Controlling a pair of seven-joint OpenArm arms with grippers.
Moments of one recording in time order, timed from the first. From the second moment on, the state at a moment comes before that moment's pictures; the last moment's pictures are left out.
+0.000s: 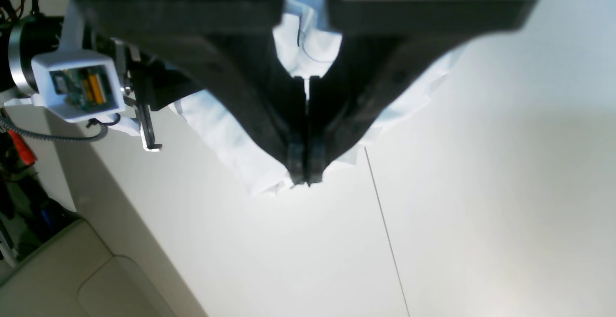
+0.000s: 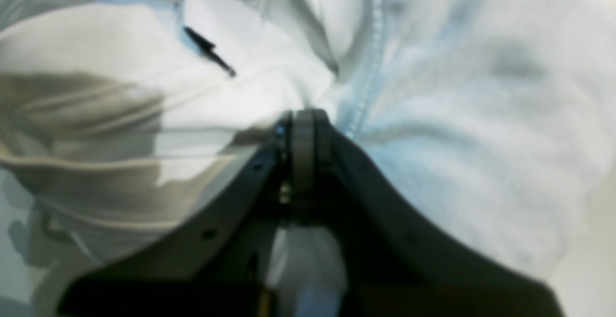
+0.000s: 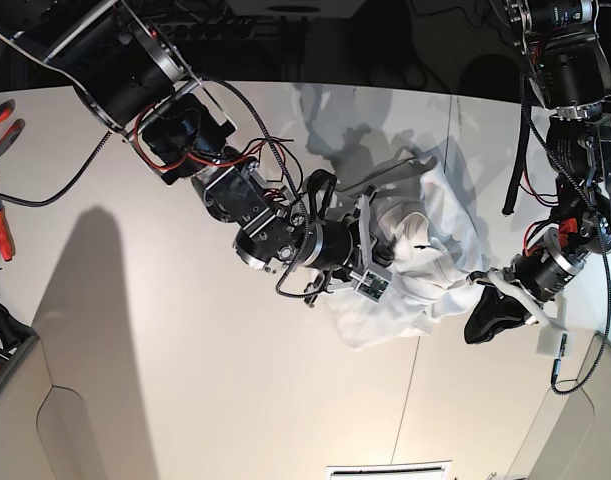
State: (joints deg) left arm -5.6 -14.9 -18.9 81.2 -34.7 -38.7 35.5; right arm 25.4 -5.7 -39.8 41.1 -3.2 27.0 -8.8
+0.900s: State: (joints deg) left arm -4.8 -14.9 -18.9 81.2 -34.7 -38.7 35.6; right arm 22.0 -5.9 -39.4 41.4 -6.4 16.6 -8.6
